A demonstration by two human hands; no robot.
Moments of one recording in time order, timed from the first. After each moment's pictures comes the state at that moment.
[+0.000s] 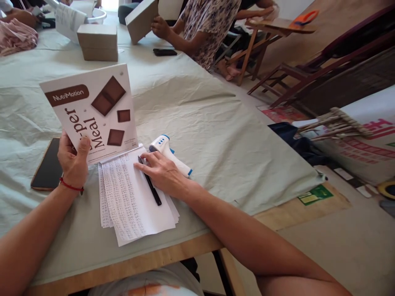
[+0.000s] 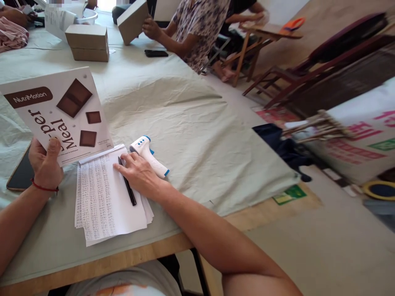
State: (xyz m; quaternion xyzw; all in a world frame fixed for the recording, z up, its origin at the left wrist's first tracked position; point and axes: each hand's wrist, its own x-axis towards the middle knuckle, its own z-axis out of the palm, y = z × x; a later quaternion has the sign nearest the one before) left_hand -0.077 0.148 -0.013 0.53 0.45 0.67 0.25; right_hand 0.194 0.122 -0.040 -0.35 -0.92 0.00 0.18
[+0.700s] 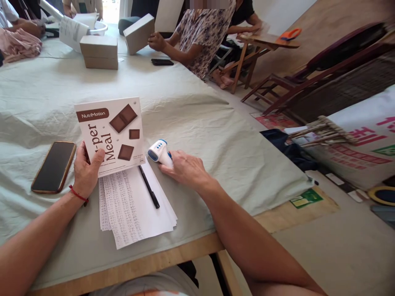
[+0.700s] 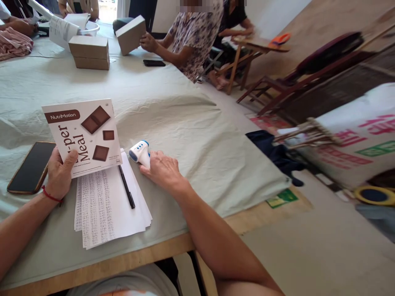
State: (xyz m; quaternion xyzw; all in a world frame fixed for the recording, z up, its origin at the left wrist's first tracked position) left_hand -0.062 0.131 -0.021 0.54 0.48 0.61 0.32; right_hand 0.228 0.133 -0.020 -0.68 -0.72 0.05 0.11
